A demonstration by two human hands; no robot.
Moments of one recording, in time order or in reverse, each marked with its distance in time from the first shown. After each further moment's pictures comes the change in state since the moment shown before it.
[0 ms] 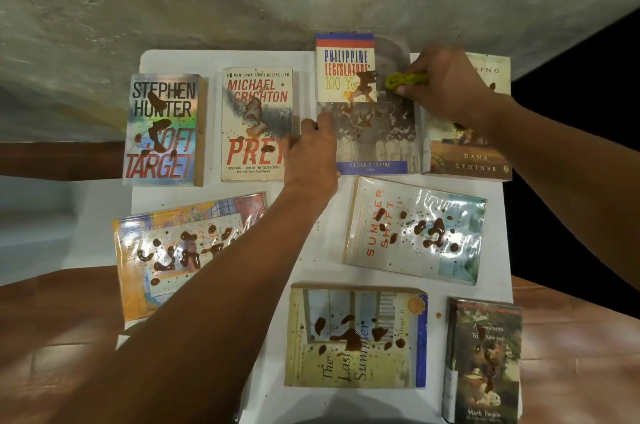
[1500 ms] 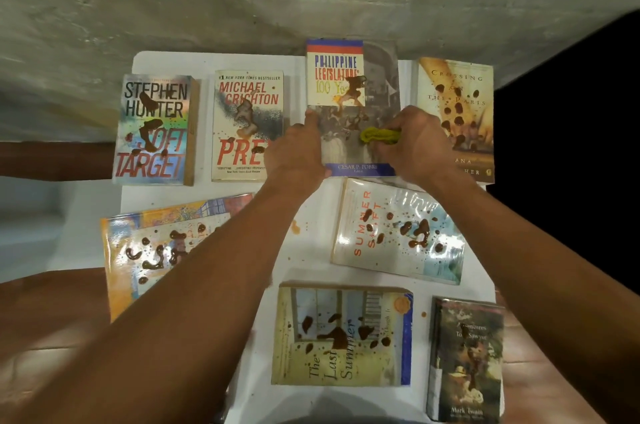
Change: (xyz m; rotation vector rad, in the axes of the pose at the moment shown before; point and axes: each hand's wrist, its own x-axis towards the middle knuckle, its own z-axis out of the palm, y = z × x) left_hand 0.002 0.000 -0.017 0.047 -0.088 -0.036; right_hand -0.076 -0.040 0.030 0.258 0.043 0.277
